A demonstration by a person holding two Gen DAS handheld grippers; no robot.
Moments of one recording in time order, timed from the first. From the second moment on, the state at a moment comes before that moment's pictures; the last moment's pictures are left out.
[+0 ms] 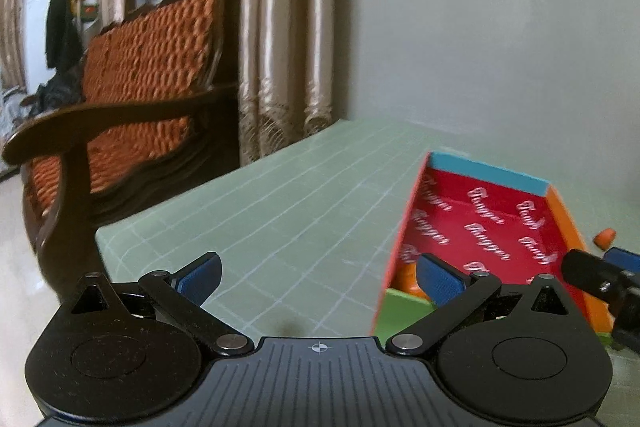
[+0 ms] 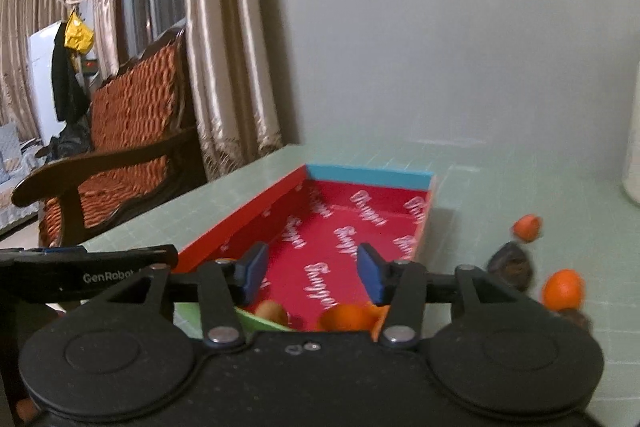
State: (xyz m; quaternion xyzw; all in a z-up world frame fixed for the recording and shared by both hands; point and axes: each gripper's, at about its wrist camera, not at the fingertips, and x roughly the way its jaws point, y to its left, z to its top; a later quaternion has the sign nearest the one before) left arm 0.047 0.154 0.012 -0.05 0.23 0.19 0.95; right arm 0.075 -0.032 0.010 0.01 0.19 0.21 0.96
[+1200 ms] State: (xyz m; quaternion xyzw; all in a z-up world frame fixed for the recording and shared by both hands) left arm 0.053 -0.055 -0.002 0.10 0.20 -0.08 0.97; right arm 0.022 -0.256 -0.025 0.12 0.16 -0.07 0.98
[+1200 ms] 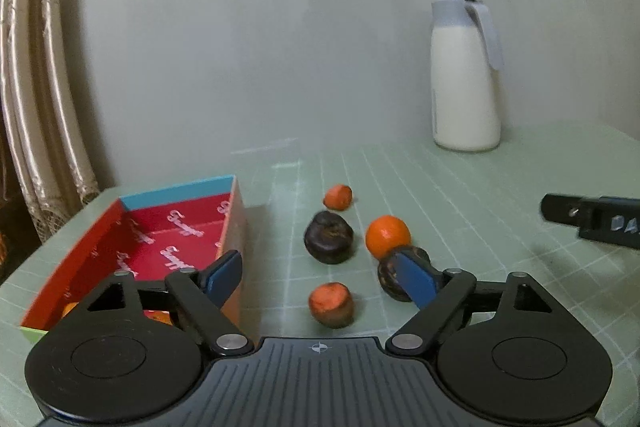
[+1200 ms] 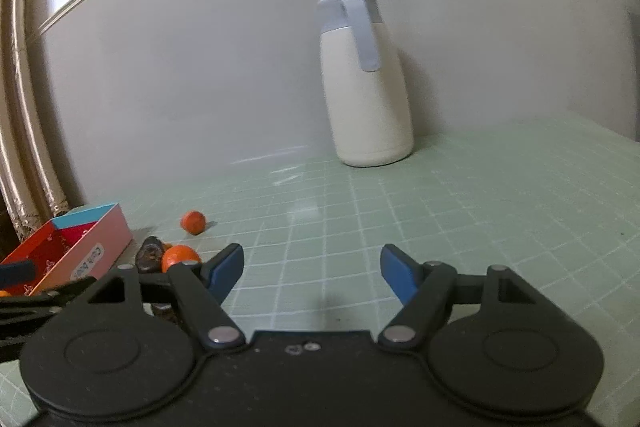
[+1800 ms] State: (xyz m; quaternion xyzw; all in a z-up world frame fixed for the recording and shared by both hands) left arm 0.091 -0.063 -0.029 0.08 0.30 -0.07 0.95; right arm 0.013 -0.266 -0.025 0.13 0.15 -0.07 0.98
